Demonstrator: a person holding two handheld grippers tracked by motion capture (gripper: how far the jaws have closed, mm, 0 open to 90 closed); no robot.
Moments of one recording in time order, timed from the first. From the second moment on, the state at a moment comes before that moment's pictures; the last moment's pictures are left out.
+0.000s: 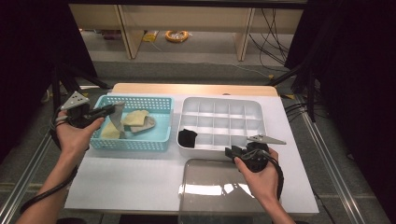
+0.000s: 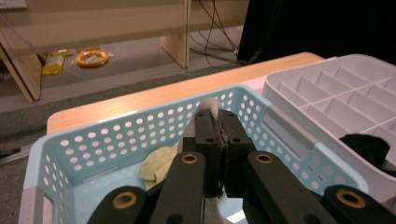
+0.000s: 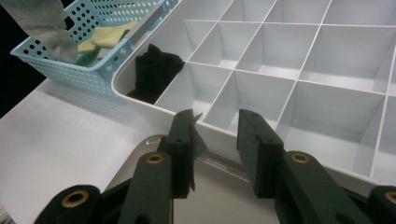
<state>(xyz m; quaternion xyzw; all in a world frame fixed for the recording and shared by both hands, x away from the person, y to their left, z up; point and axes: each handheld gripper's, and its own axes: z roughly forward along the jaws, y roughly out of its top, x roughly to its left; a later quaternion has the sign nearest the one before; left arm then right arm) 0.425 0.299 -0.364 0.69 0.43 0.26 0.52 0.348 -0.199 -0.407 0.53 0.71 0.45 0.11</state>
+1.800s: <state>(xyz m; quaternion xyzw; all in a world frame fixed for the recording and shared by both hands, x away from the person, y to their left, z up) 0.332 0.202 -0.337 0.78 0.25 0.13 0.56 0.343 -0.203 -0.401 0.52 0.71 0.46 0.12</state>
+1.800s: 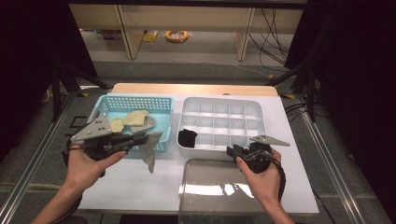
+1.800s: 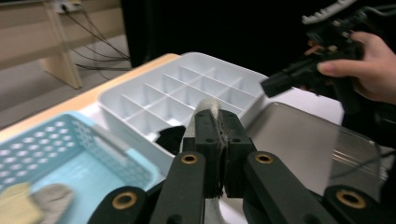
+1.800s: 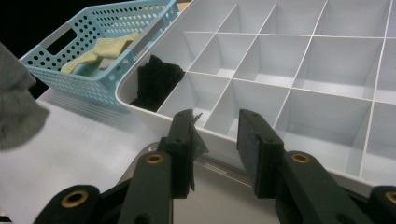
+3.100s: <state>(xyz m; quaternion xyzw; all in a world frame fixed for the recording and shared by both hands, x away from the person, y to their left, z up) 0.293 0.291 -0.440 0.75 0.50 0.17 0.40 0.342 -0.199 -0.402 0.53 0.70 0.46 0.12</state>
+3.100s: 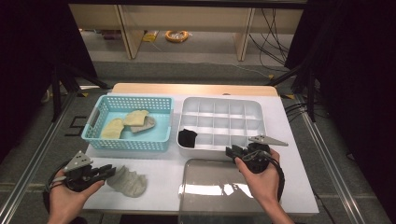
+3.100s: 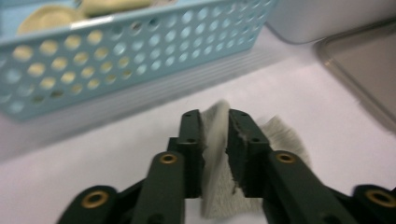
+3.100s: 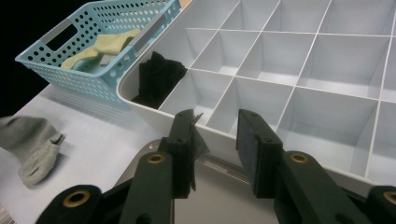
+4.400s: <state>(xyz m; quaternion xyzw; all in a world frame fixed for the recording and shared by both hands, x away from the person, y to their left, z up) 0.340 0.204 -0.472 0.92 0.28 0.09 0.27 0.347 -0.204 -0.405 0.52 0.71 0.46 0.13</state>
